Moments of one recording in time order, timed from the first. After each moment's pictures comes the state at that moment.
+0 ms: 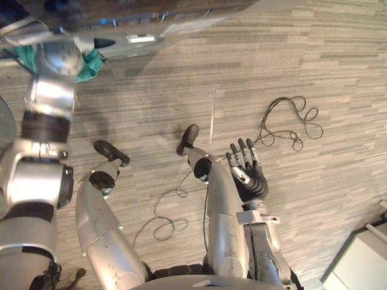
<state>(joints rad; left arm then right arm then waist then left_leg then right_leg) -1.02 0.60 -0.06 0.36 0.22 0.00 0.43 0.27 -0.09 0.21 -0.29 0.71 -0.29 0.04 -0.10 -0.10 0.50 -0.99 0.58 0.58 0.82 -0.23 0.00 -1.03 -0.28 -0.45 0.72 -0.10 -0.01</state>
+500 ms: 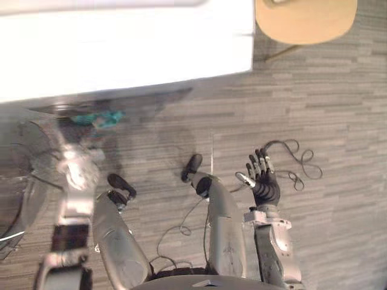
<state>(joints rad) -0.15 0.22 0.11 -0.04 0.36 -0.09 0.36 0.19 -0.14 0.06 -0.12 0.45 -0.27 -0.07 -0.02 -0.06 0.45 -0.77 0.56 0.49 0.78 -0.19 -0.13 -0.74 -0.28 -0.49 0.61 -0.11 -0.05</state>
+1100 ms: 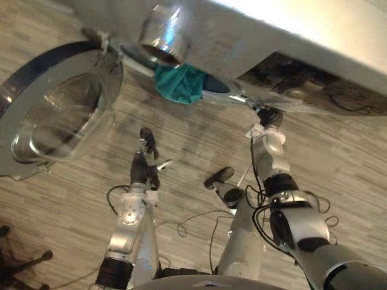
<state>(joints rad) 0.01 -0.01 -0.21 0.04 -0.13 -0.14 0.17 -0.79 -0.30 0.01 0.84 0.65 -0.19 -0.32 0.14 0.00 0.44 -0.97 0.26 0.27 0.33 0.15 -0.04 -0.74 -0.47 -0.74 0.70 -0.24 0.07</state>
